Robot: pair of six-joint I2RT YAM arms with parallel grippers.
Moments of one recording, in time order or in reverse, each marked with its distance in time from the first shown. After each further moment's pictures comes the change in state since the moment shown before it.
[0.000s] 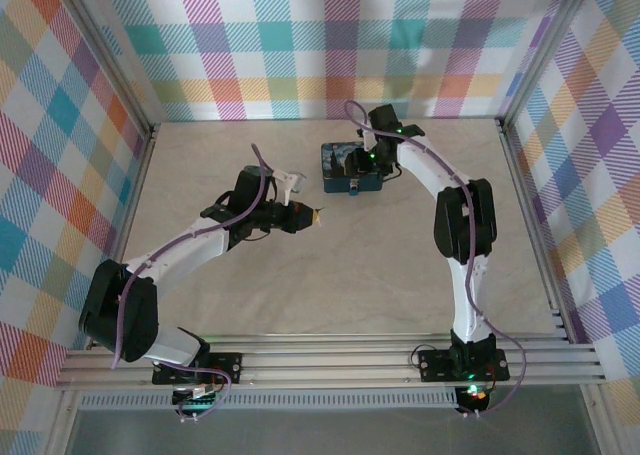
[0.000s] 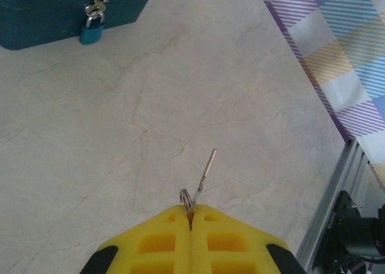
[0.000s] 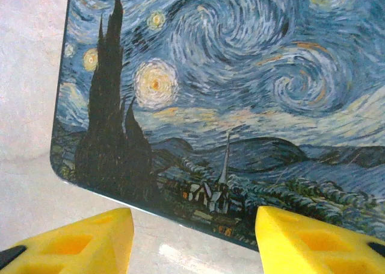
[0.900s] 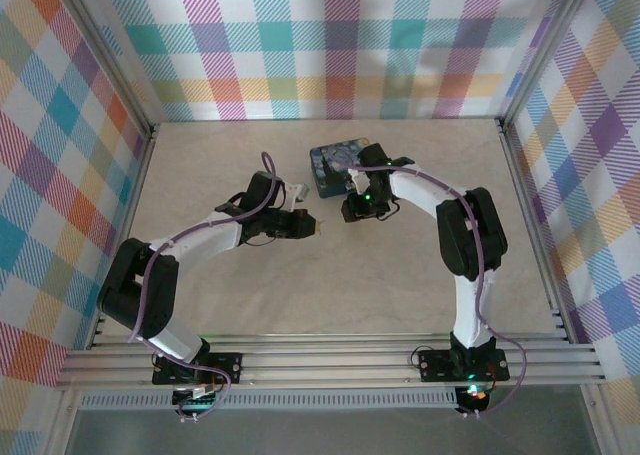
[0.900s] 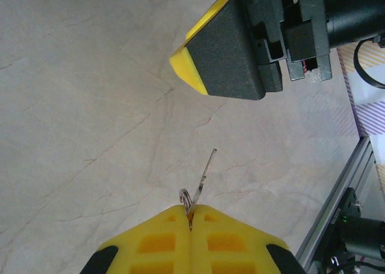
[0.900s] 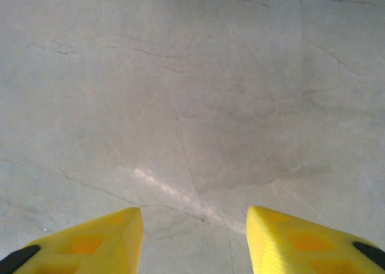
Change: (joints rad) left arm 0.000 0.140 0.017 -0.045 0.026 -0.078; right arm 0.089 -0.175 -0.406 0.024 -0.033 -0.106
